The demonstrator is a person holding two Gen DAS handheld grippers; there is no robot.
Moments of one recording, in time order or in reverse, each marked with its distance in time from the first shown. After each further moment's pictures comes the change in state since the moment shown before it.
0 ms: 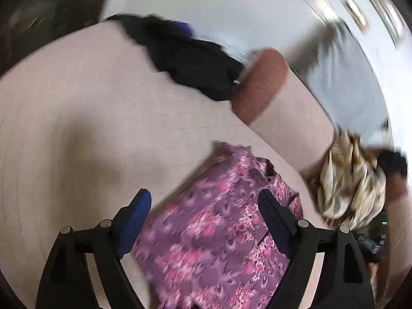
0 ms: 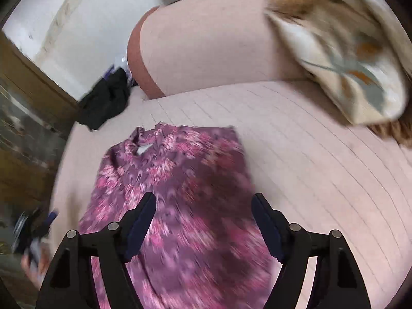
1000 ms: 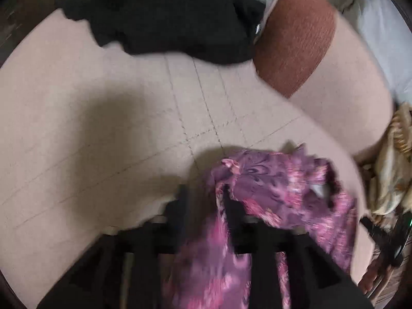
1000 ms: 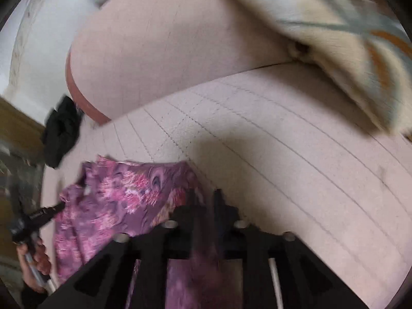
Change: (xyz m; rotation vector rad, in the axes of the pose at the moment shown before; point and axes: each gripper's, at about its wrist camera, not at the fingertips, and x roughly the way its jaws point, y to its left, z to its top) left arm 0.146 -0.008 0.042 0.083 0.204 0.169; right arm 0.114 -0.060 0.042 0.154 -0.047 -0.046
